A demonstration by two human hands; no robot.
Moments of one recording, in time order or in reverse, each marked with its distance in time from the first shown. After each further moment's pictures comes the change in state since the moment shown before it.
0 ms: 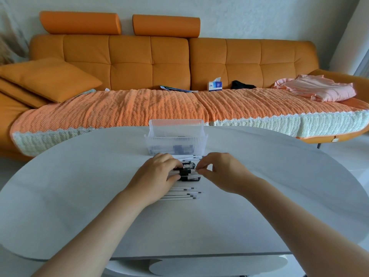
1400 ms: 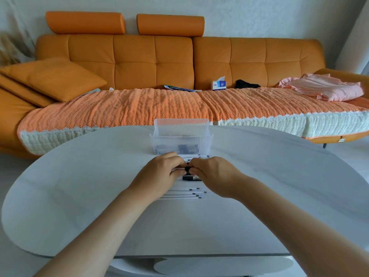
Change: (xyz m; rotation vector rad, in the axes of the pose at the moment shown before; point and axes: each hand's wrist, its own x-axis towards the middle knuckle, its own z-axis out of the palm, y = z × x) left_hand 0.000 0.004 -0.011 -0.209 0.036 -0.022; right_hand 0.001 -0.033 0.009 -0.102 -0.095 -0.186
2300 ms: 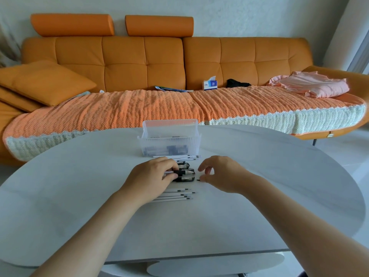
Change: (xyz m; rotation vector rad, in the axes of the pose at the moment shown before) left_hand 0.005 0.006 0.008 0.215 -0.108 -0.093; right_hand -0.015 0.047 -0.008 0.106 -0.055 0.326
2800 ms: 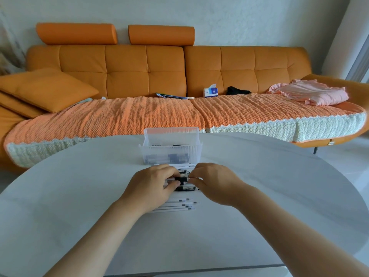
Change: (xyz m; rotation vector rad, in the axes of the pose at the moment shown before) left_hand 0.000 -0.002 -0.003 -0.016 0.094 0.064; right_hand 0.002 -0.025 0.006 -0.194 0.084 -0.252
